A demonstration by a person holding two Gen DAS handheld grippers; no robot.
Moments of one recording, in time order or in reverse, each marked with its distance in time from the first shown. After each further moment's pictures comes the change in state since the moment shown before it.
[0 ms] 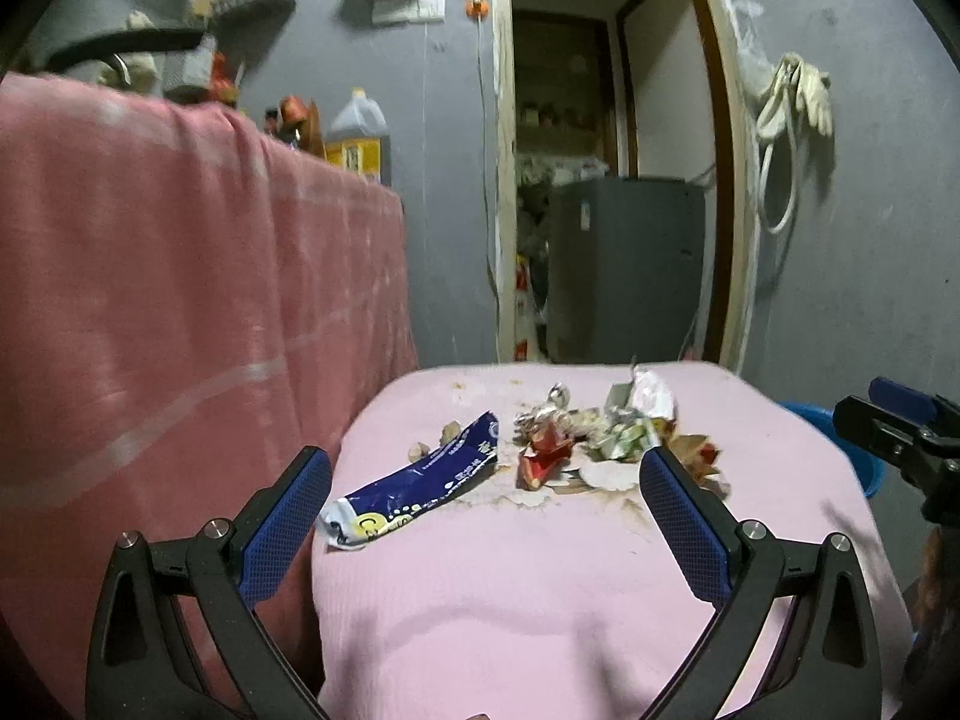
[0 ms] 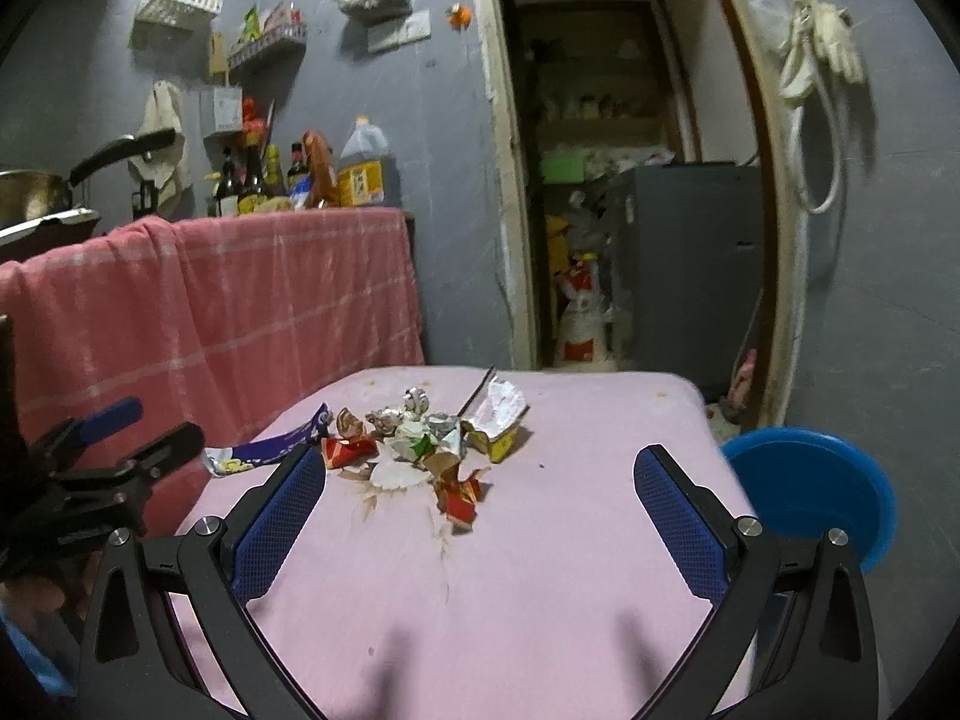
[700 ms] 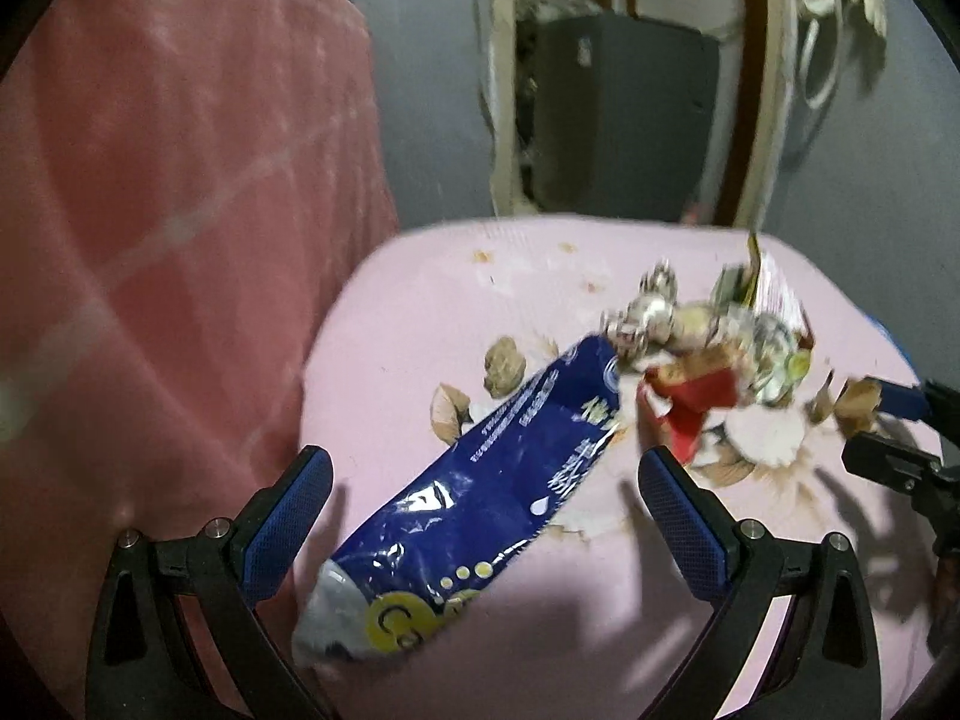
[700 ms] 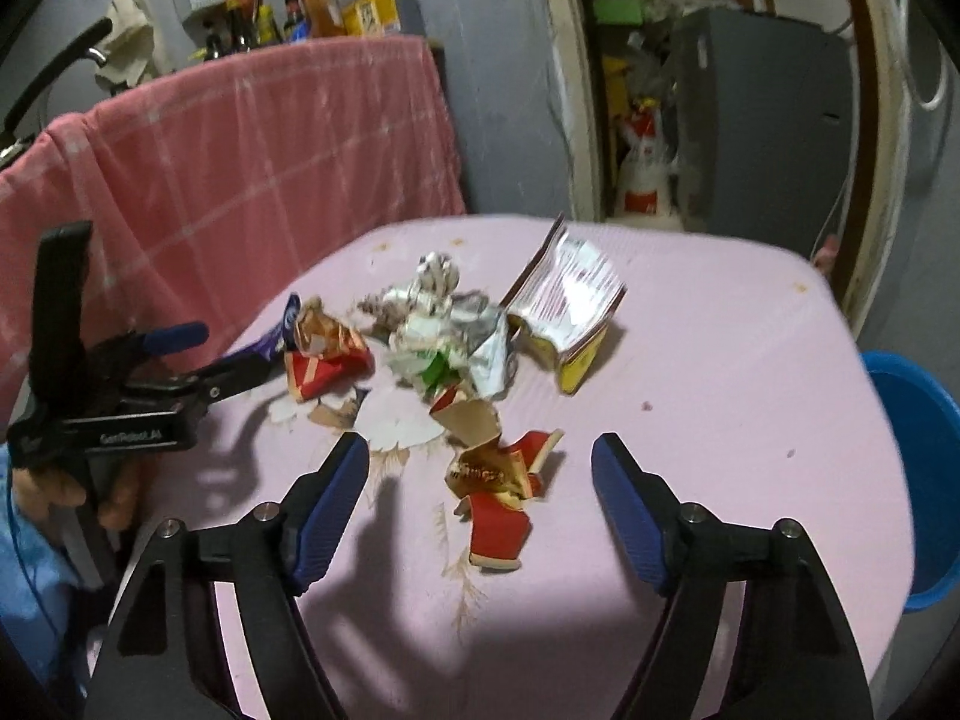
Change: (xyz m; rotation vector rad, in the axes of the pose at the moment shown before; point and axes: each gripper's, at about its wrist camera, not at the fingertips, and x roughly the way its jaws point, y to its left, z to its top) left arm 0.138 0.051 0.006 0.064 0.428 -0.079; right arm 0.128 0.001 -0.011 0.018 0.410 0.140
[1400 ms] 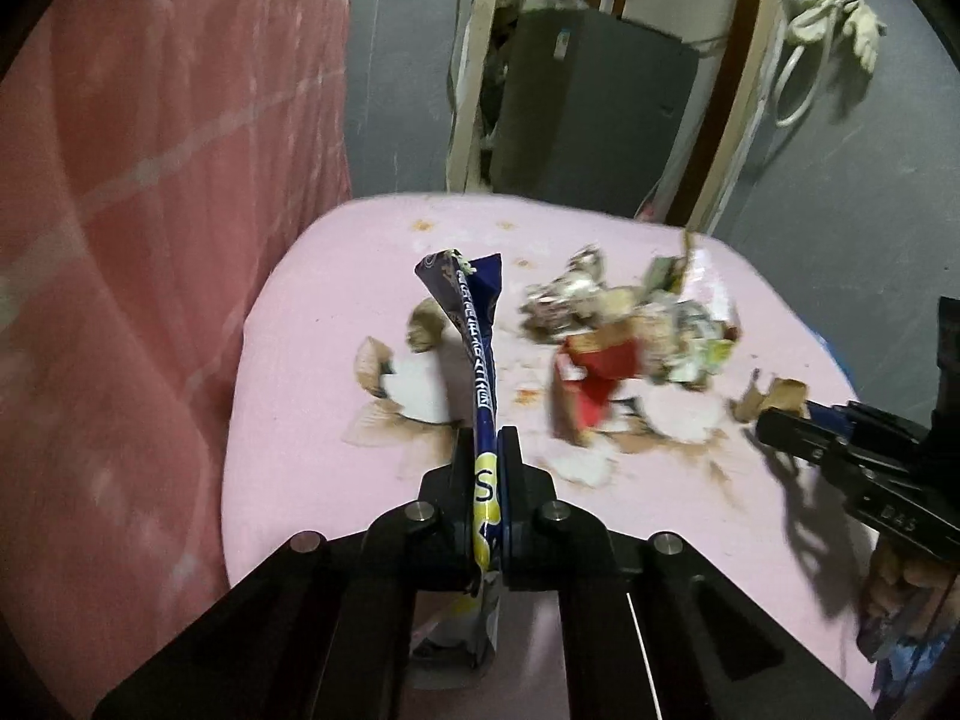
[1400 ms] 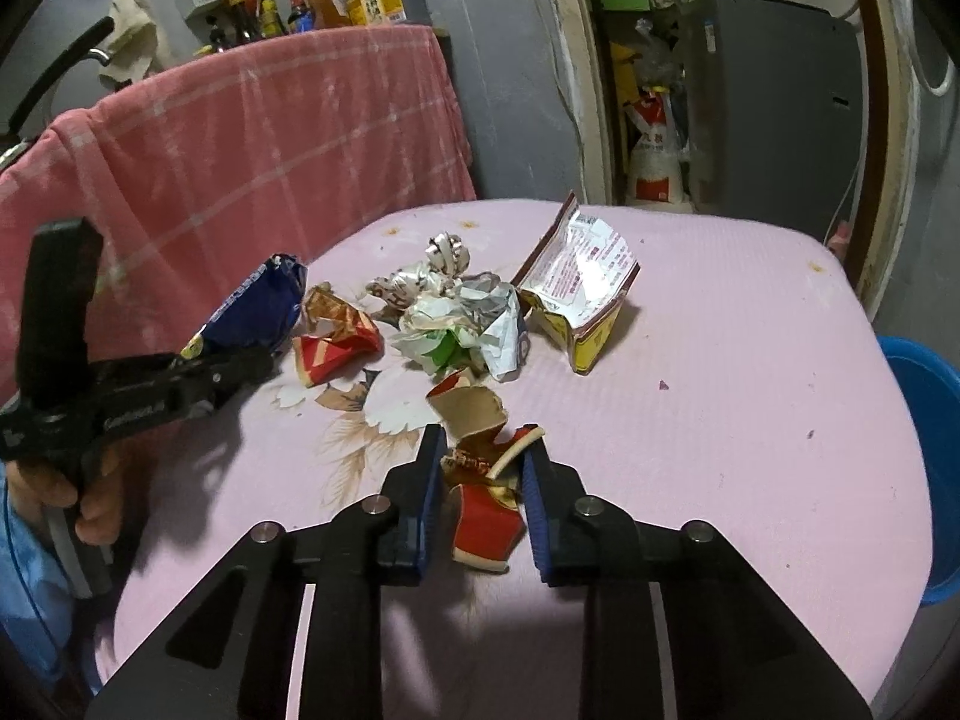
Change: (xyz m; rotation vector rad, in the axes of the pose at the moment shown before) left arm -0.039 -0.014 -0.020 -0.080 0.002 -0.138; right arm -0.005 -0.001 -0.006 0.003 -0.005 0.025
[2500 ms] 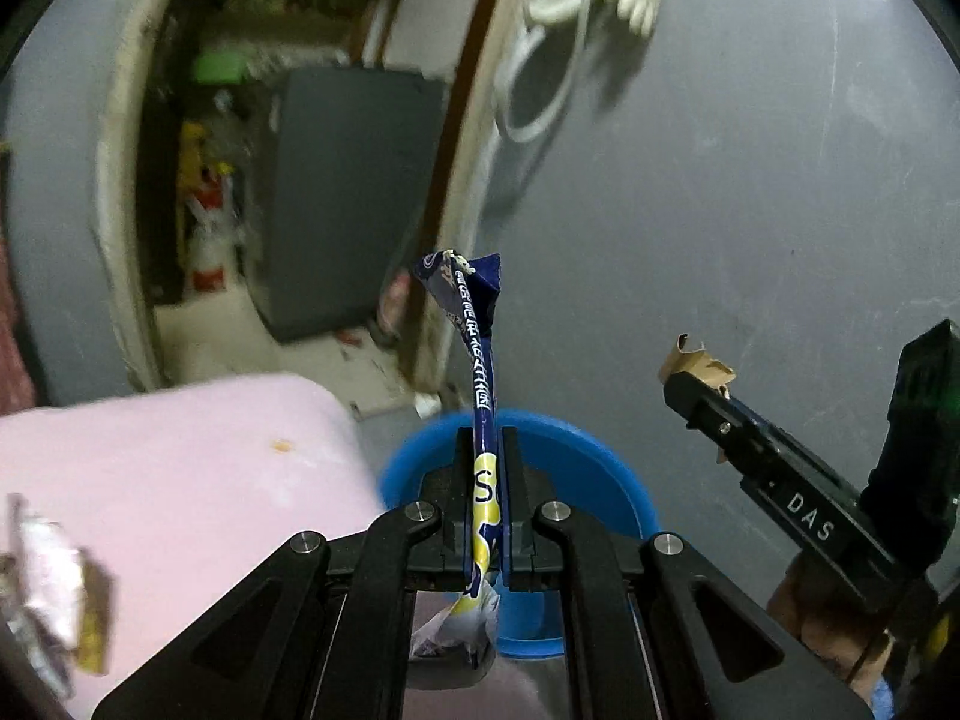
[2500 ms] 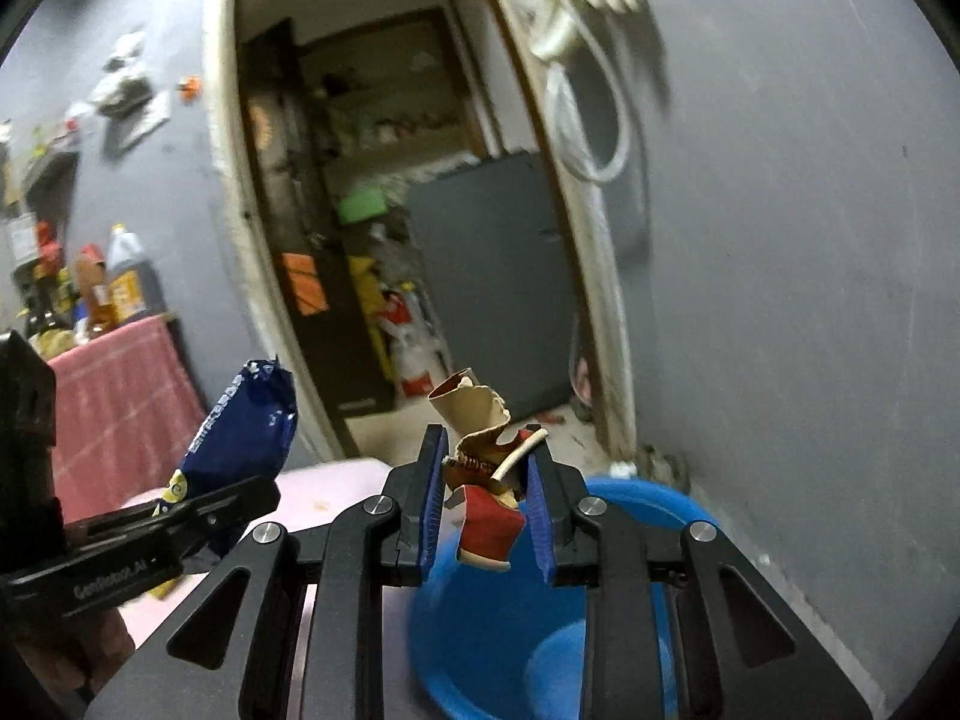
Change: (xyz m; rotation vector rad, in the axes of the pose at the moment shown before) left arm 0.125 -0.308 0.115 0.226 -0.094 -0.423; right arm -0.150 -0.237 -0.005 0.308 -0.501 -0.437
